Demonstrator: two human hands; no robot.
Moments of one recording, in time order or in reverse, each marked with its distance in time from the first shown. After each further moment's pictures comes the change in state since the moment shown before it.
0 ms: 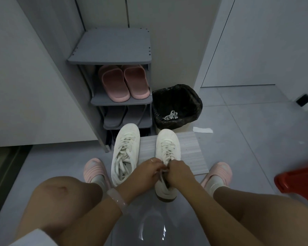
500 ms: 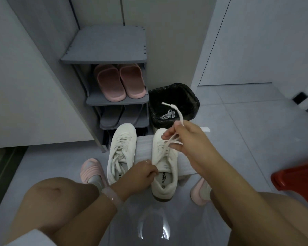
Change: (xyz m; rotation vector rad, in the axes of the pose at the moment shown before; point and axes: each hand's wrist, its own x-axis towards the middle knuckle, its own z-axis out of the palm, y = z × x) left_hand 0.004 -0.013 0.002 0.135 -0.117 -0.079; right_hand -0.043 -0.020 -0.100 1.202 0.076 -0.238
